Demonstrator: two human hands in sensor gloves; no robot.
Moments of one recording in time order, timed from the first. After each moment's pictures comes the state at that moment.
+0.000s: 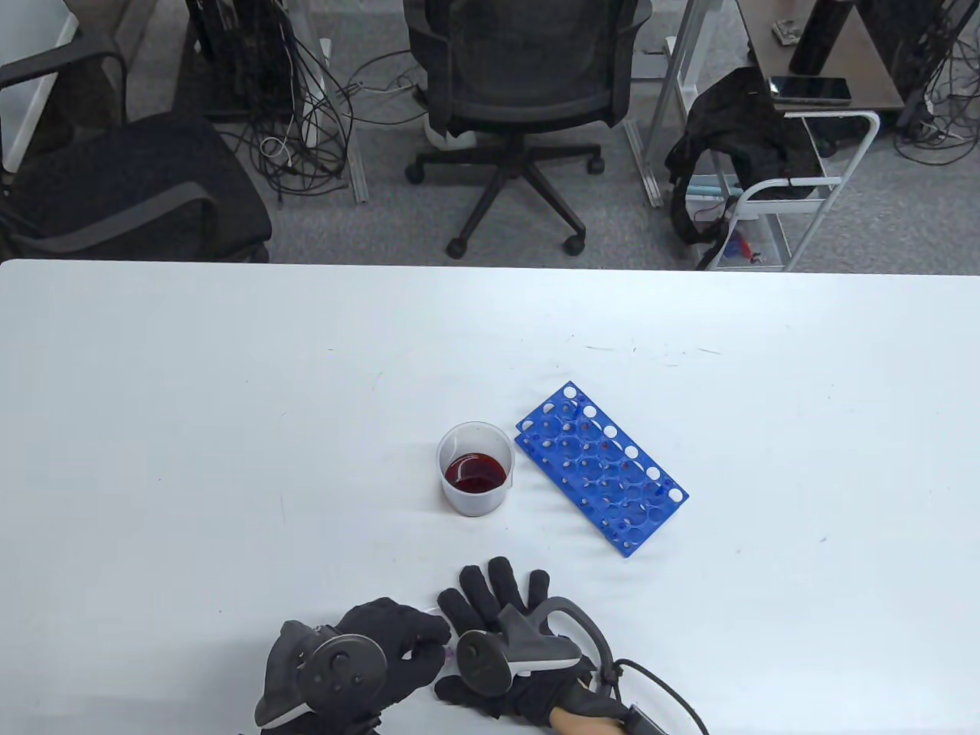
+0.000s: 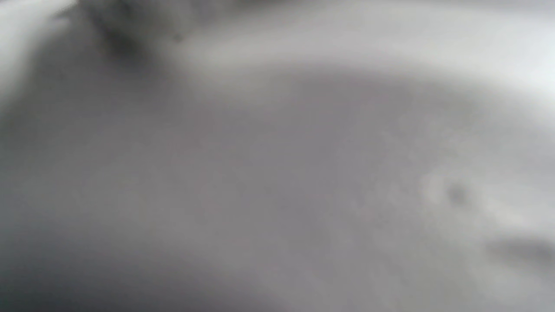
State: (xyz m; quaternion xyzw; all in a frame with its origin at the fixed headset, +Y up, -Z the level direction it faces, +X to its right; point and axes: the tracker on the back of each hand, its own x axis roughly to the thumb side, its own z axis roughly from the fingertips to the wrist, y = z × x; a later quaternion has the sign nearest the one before) left_hand -0.158 -0.705 -0.102 0.01 -0.24 0.23 0.94; right_hand 0.019 -0.821 -0.127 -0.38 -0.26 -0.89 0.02
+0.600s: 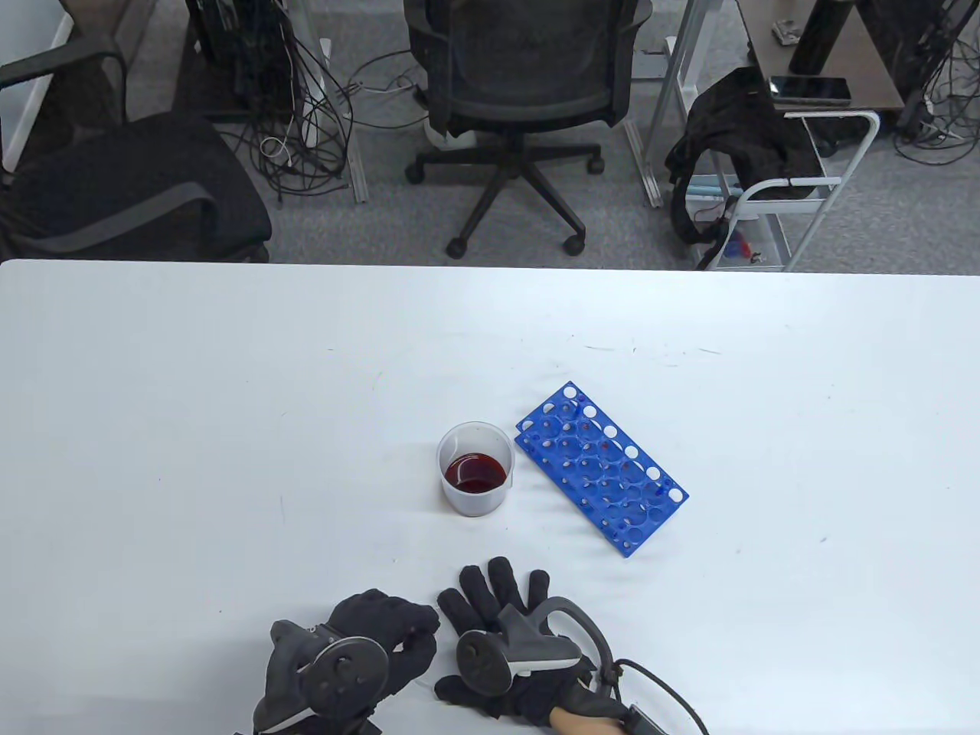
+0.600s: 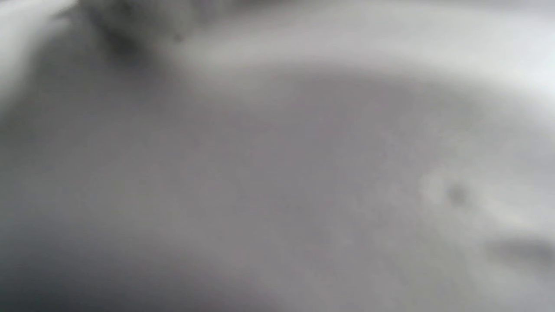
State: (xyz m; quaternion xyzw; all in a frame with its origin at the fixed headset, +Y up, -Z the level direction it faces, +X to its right) left_hand -0.163 -0.699 -0.104 0.02 -0.22 0.19 0.96; right_hand 0.019 -0.821 -0.127 -0.38 -0.26 -0.89 0.02
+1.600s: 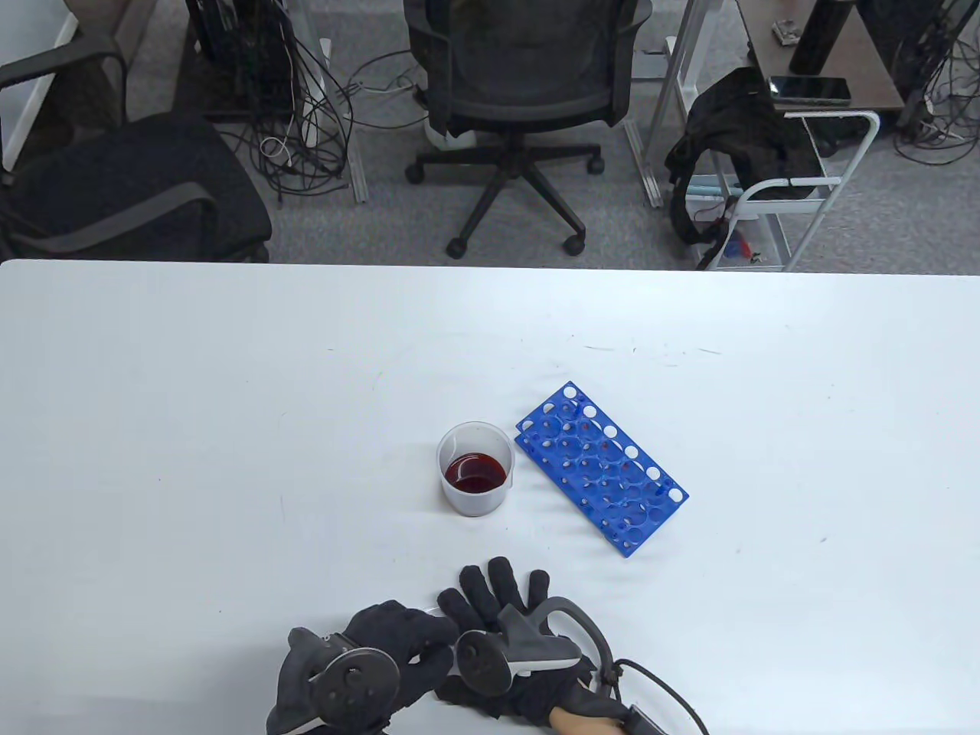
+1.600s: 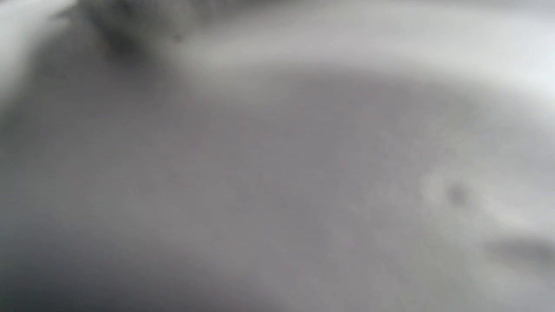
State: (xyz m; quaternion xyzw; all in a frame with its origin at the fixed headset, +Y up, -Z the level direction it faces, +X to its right) left_hand -0.148 -0.705 -0.096 0.03 -0.23 0.21 0.95; right_hand 0.019 -0.821 -0.127 -0.38 -0.26 -0.89 0.02
